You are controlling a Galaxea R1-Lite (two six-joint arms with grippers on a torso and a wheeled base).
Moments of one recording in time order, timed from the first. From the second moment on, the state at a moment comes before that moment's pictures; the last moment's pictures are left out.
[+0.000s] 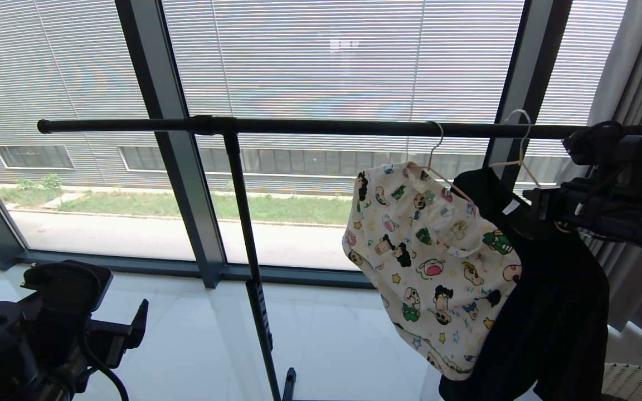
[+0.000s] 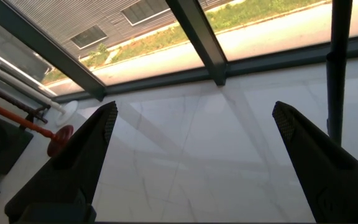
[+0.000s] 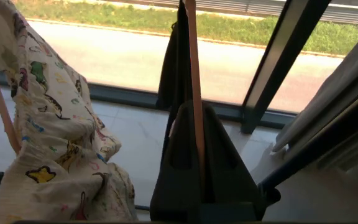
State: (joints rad) left arm -0.29 1.41 -0.06 -1.09 0.59 0.44; right arm 0.15 1.70 -0.96 -0.50 0.05 0.04
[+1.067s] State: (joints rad) left arm -0.26 1.38 -0.06 -1.09 0.60 0.45; right arm 0.15 1.51 -0.87 -0.30 0.03 -0.08
